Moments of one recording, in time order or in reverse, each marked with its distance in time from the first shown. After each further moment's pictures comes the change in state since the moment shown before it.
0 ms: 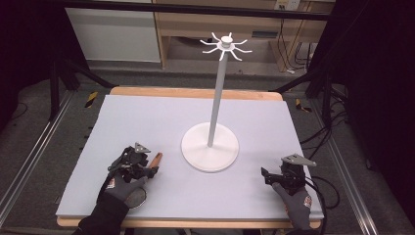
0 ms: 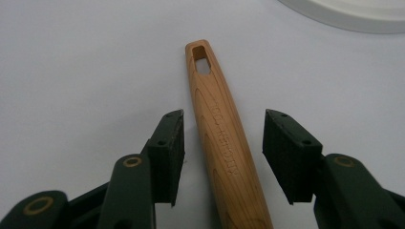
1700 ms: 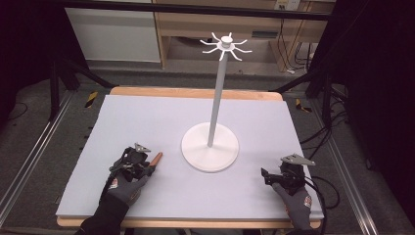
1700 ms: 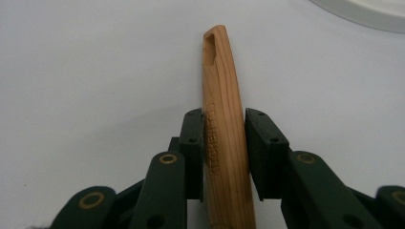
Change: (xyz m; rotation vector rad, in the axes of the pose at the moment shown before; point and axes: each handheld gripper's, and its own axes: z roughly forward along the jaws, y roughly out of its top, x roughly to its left) left arm -0.001 -0.001 0.004 0.032 0.039 -0.050; right arm 0.000 -0.001 0.002 0.021 -0.001 -0.001
